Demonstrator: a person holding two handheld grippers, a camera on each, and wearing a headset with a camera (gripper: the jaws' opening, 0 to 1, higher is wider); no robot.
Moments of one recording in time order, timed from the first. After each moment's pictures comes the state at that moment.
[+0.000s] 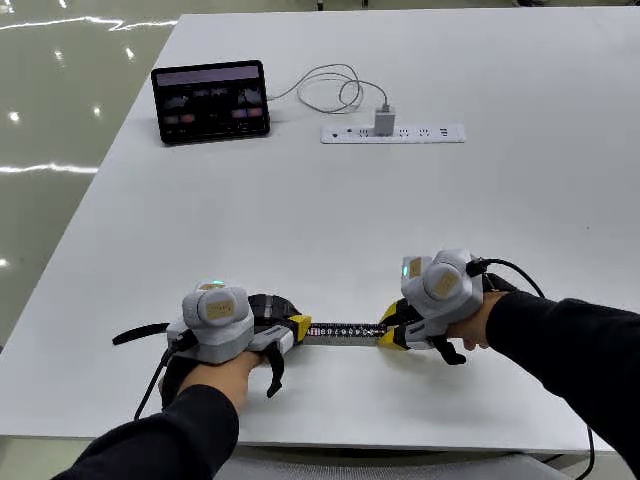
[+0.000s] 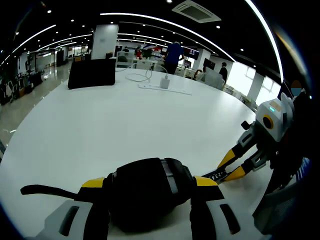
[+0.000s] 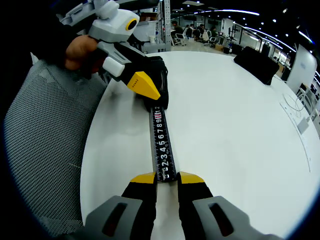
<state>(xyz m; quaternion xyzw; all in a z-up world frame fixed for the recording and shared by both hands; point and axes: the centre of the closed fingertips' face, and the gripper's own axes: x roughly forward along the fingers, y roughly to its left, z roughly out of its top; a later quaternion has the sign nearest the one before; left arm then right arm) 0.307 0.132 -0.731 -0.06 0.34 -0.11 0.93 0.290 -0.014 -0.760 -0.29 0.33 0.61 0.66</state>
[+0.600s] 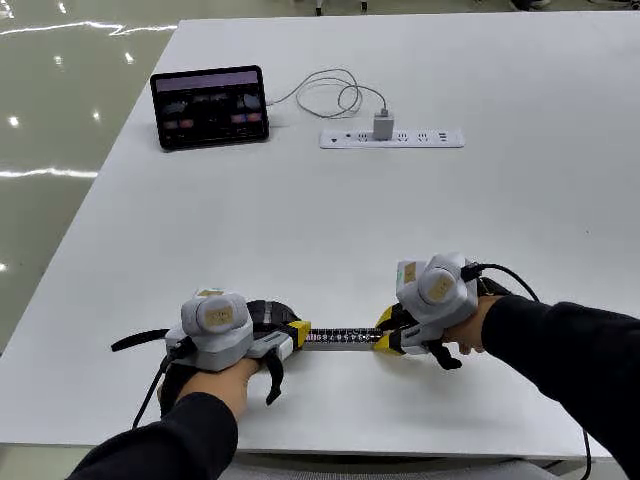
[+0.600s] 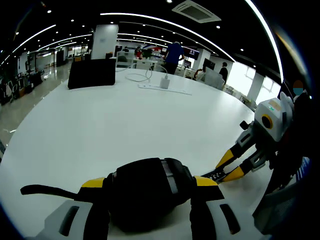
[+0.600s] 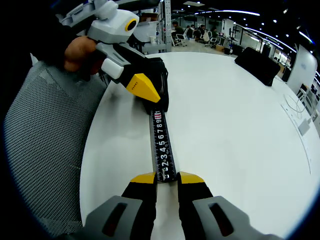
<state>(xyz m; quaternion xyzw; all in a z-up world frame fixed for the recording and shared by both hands) 0.307 0.132 -0.731 -0.06 0.34 -0.11 0.93 0.292 -0.009 -0.760 -0.29 0.33 0.61 0.66</state>
